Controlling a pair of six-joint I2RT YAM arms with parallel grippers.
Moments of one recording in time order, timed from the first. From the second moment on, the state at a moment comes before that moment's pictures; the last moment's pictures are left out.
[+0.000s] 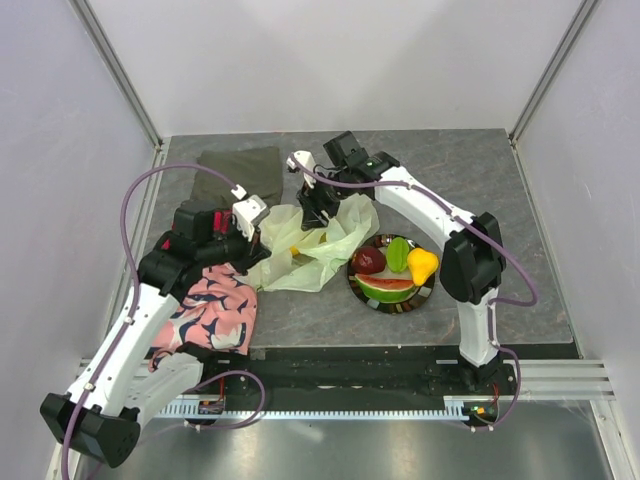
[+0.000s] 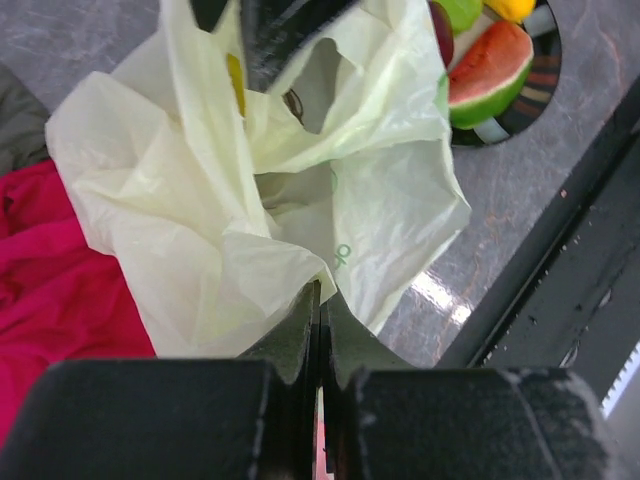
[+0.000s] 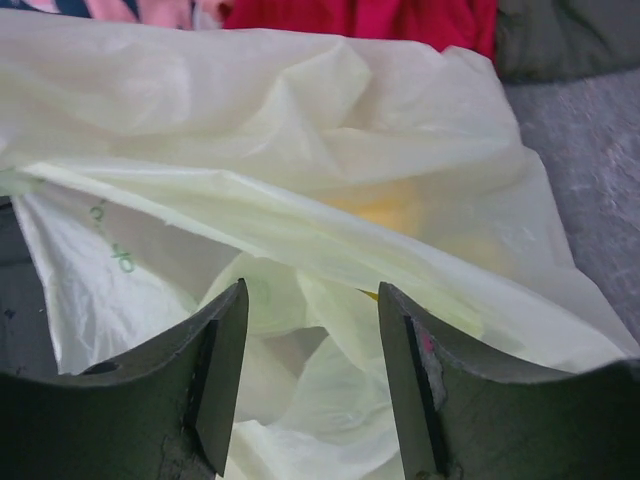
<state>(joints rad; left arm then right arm) -0.34 0.90 0.94 -0.68 0.50 0.24 0.63 2.04 1.89 -0.73 -0.62 -0.34</state>
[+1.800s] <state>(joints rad) -0.26 0.86 1.19 -0.81 0.40 0.00 0.71 2.24 1.88 -0.57 -0.47 -0.03</state>
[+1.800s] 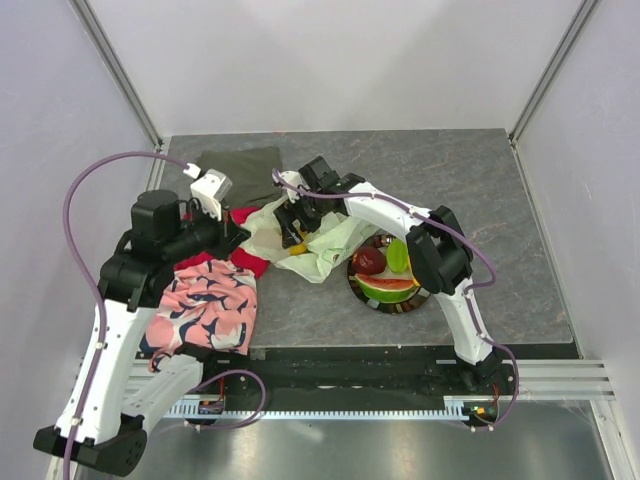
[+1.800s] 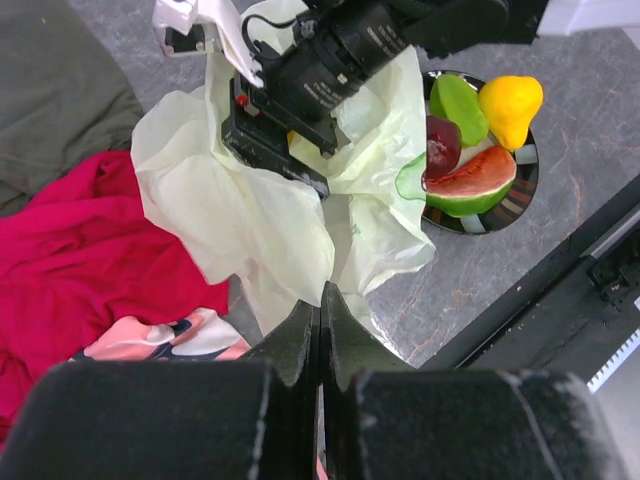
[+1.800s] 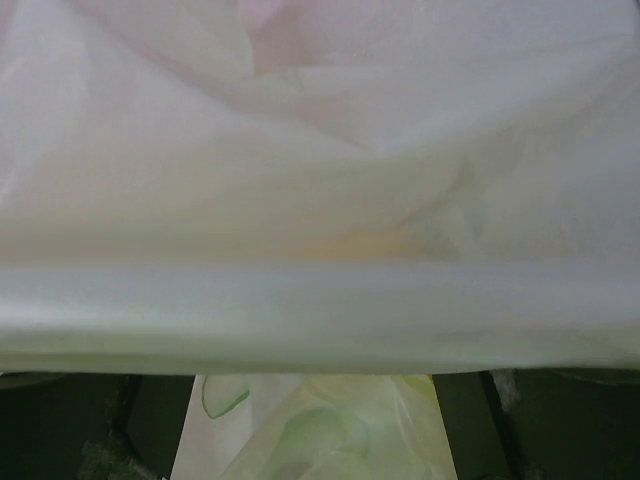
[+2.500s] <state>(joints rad) -0.26 0.79 1.11 -0.95 0.47 0.07 0.76 2.32 1.88 -0.54 -0.36 0.04</state>
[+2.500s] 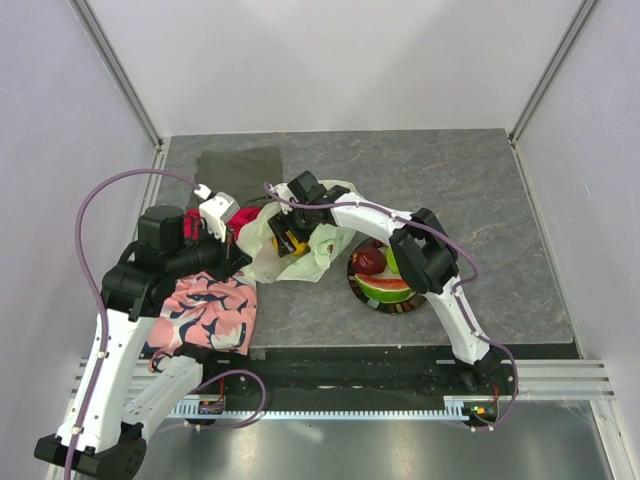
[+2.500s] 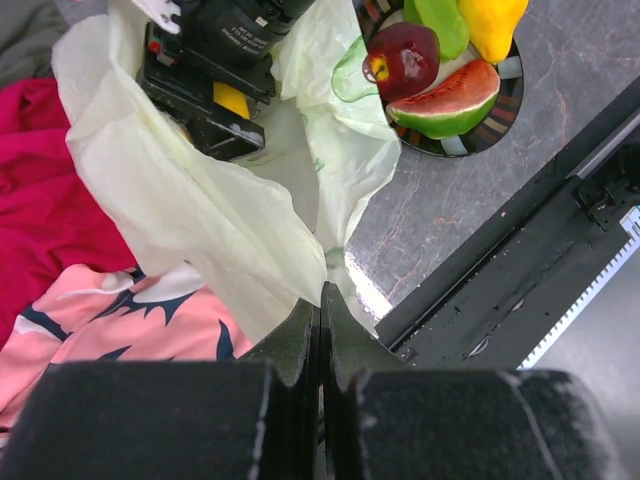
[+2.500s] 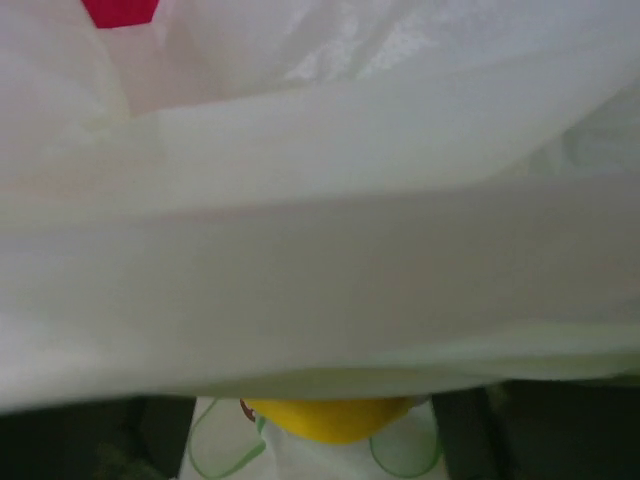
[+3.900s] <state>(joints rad) -0.23 0.87 0.91 -0.48 0.39 0.09 0.43 1.55 1.32 -0.99 -0.38 -0.44</state>
